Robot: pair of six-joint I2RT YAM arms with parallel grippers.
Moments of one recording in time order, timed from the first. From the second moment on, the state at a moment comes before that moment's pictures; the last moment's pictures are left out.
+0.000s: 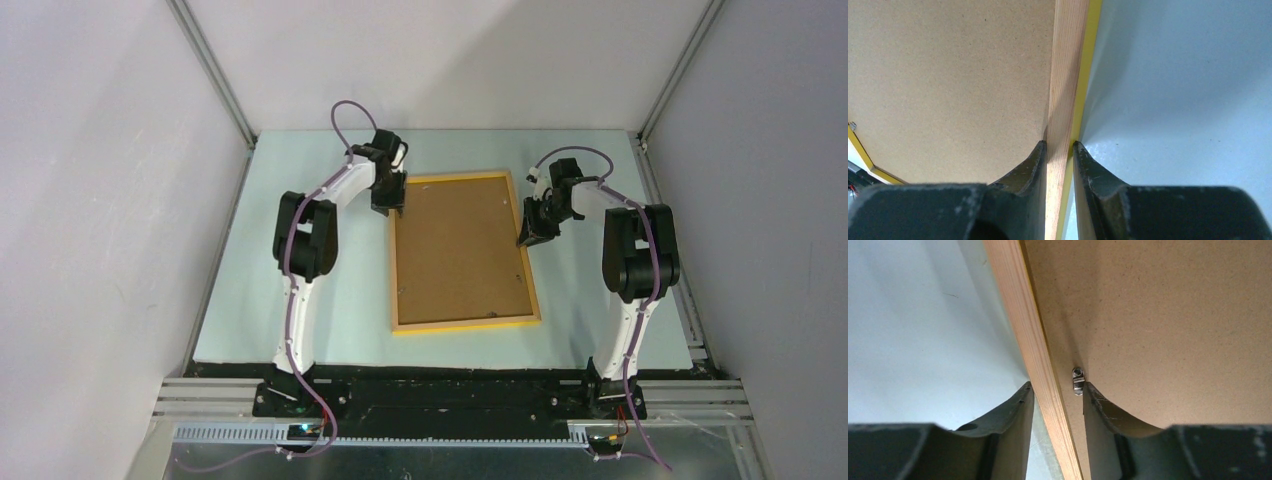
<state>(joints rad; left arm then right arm) -0.33 2.31 1.94 -0.82 0.04 -0.25 0.12 1.99 1.35 -0.61 -0.42 0.04</state>
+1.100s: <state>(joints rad) -0.32 2.22 1.82 -0.80 0.09 -0.18 0.08 1.99 1.34 -0.60 -0.45 0.09</state>
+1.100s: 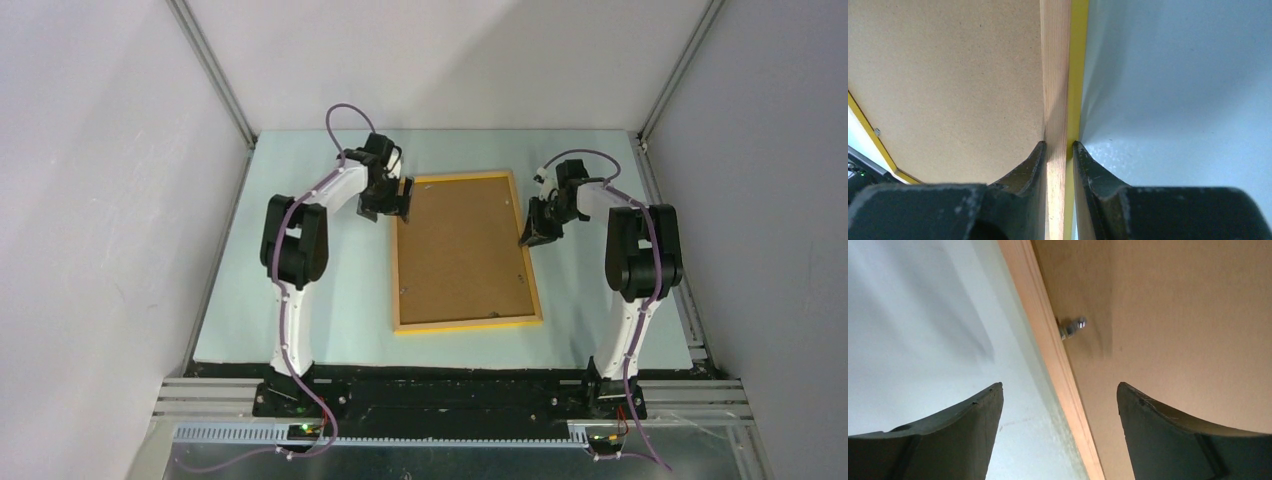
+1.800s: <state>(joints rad) -0.43 1.90 1.42 -0.80 0.16 0.05 0.01 1.99 1.33 -0.59 -0.46 0.14</state>
